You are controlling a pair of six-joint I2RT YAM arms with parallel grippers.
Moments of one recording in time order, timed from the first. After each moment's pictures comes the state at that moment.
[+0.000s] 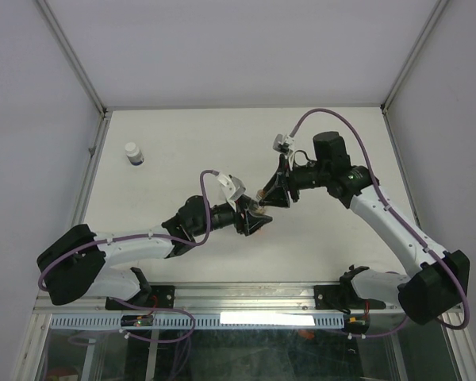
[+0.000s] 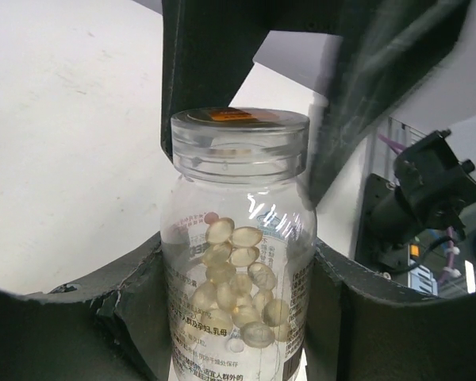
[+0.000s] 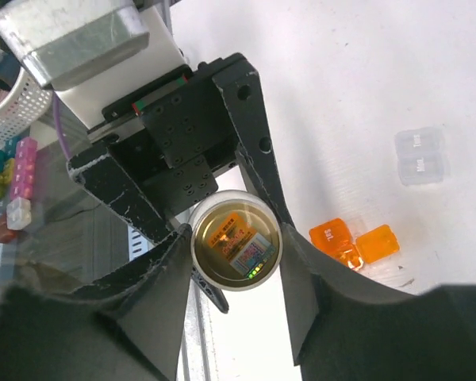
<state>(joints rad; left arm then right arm) -0.96 1.30 0.53 0.78 0.24 -0.29 0.48 1.20 1.06 -0.50 -0.99 -0.12</state>
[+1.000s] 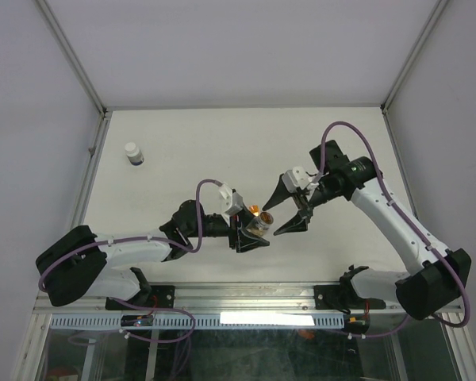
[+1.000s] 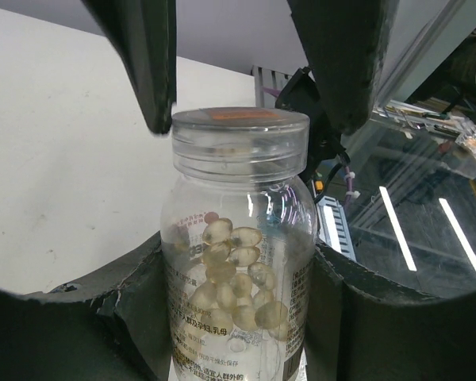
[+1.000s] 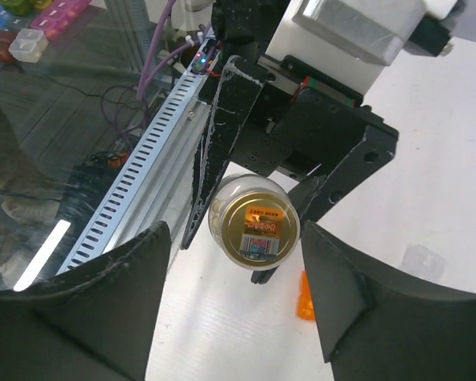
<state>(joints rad) -0.95 1.30 0.45 0.91 0.59 -0.30 0.47 1.23 1.19 -1.17 -1.31 -1.26</state>
